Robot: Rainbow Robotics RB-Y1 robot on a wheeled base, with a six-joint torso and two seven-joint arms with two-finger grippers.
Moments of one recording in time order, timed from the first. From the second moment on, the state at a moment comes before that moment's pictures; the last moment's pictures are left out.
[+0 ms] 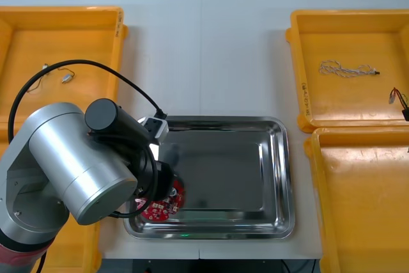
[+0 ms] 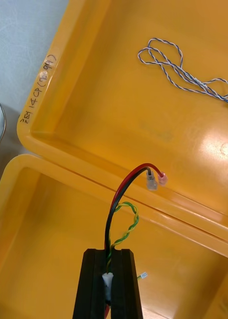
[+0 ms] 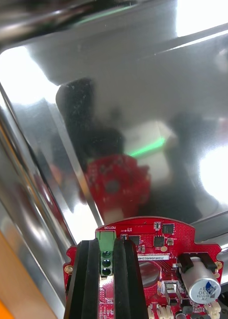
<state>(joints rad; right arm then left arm) -0.22 -0.70 -0.48 -2.29 -1.01 1.92 1.71 -0.28 0.41 -0.50 -2.33 0.39 1.91 -1.06</state>
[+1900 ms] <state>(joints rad) -0.22 -0.70 -0.48 -2.29 -1.02 1.92 1.71 -0.28 0.38 -0.58 -2.22 0.32 1.80 -1.06</state>
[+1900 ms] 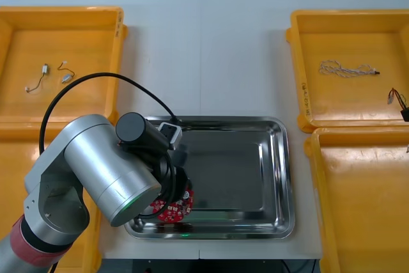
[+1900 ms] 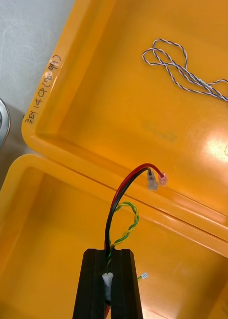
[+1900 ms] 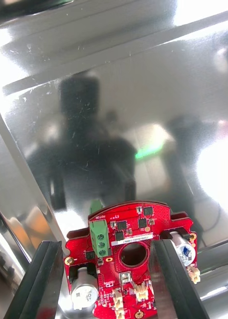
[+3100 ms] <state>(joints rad) -0.28 -0.70 -0.20 -2.41 -1.07 1.92 1.71 -0.36 0.45 -0.43 -2.25 0.53 1.81 -1.06</state>
